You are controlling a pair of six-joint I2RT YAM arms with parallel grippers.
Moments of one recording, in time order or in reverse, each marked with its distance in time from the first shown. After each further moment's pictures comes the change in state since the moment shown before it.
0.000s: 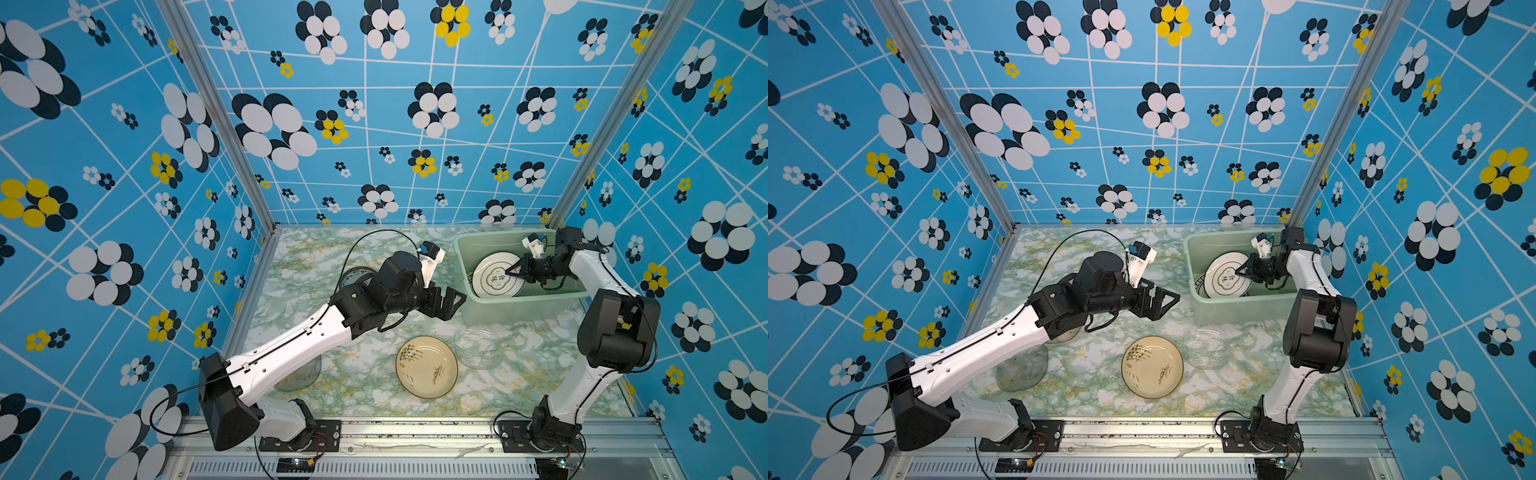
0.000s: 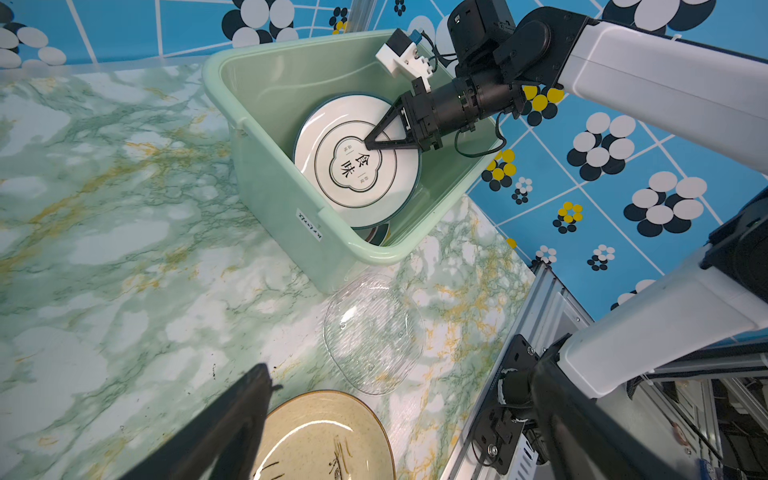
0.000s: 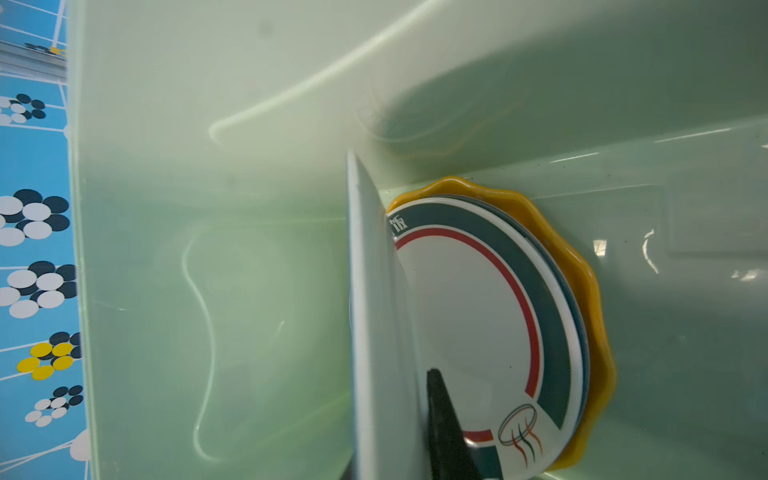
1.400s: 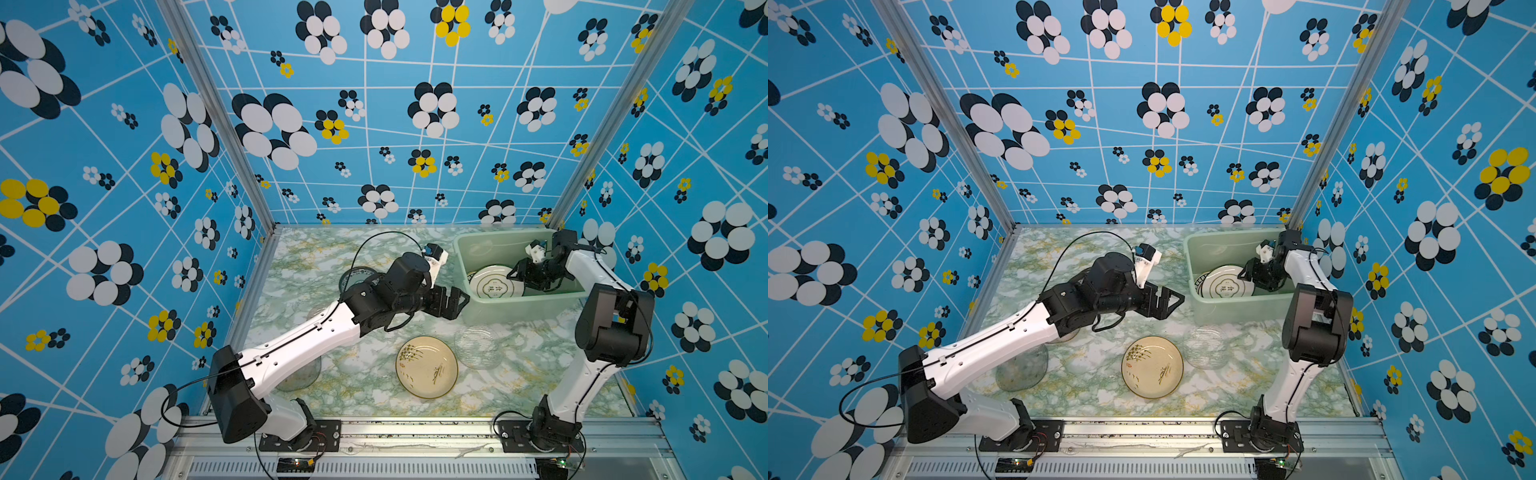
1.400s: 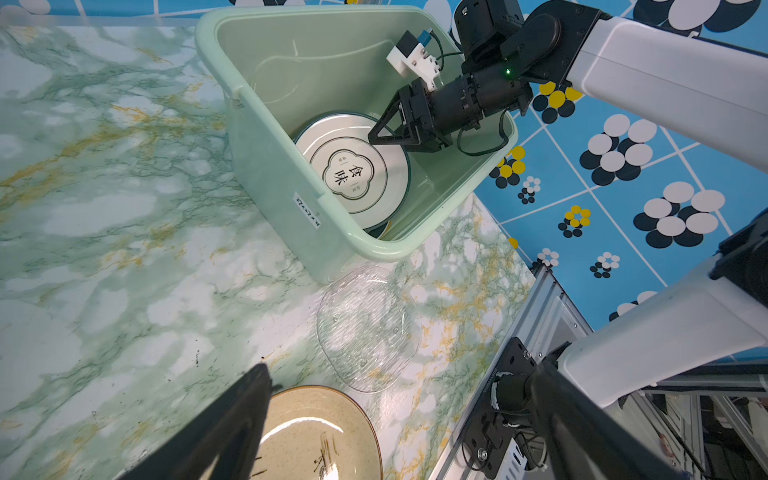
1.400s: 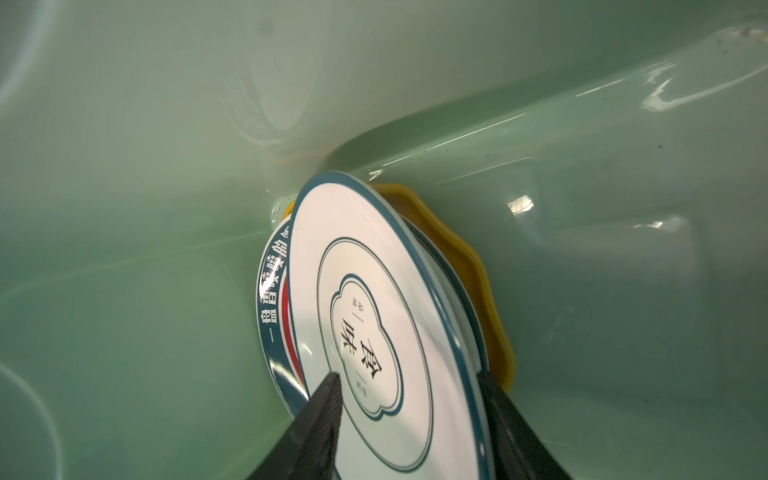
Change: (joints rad) left arm -0.014 0.049 0.019 -0.006 -0.017 -0.072; right arm 0.000 0.050 -0.003 0.010 0.214 0.054
